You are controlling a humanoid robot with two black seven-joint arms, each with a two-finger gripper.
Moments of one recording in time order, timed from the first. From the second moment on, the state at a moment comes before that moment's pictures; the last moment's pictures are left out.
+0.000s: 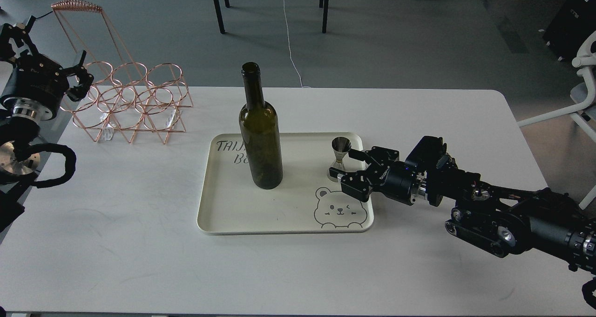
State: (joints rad) left arm -0.75 0.58 -0.59 -0.60 -0.26 -0.43 -0.47; right arm 0.83 -0.32 0.00 0.85 -1.71 -0.37 0.44
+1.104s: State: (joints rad) left arm -0.76 0.59 -0.59 -0.60 -0.25 -0.43 -0.47; right arm 0.87 -0.27 -0.03 0.76 -1.71 -0.38 0.44
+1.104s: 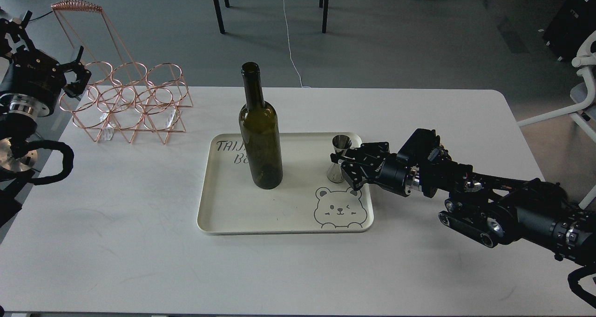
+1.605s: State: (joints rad) left arm -0.76 0.59 -0.59 -0.60 -0.25 -0.43 -0.47; right arm 0.90 -0.28 -0.03 0.77 -1.71 -0.46 0.45
